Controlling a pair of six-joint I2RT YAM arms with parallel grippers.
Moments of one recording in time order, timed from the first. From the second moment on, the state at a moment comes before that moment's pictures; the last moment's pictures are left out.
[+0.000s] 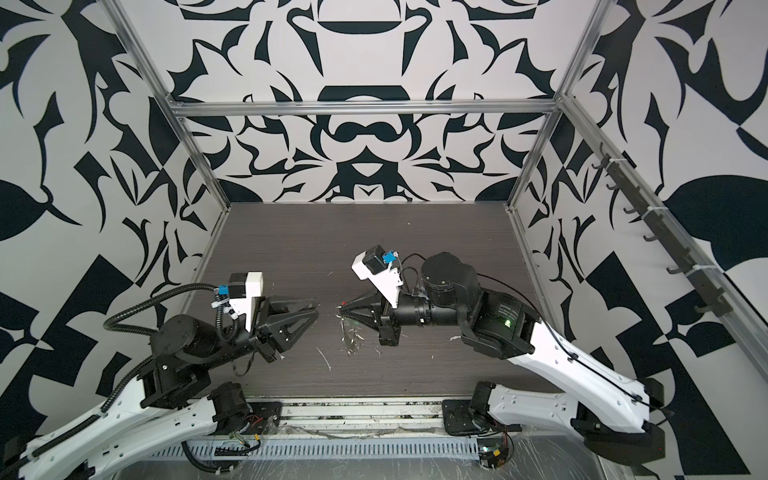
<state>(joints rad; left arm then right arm) -1.04 0.56 0.71 0.05 0.27 -0.44 1.05 1.02 1.34 -0.61 -0.44 0.25</state>
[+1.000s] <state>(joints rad) -1.04 0.68 0.76 -0.01 0.39 -0.47 1.04 1.07 1.38 -0.74 -0.45 0.21</state>
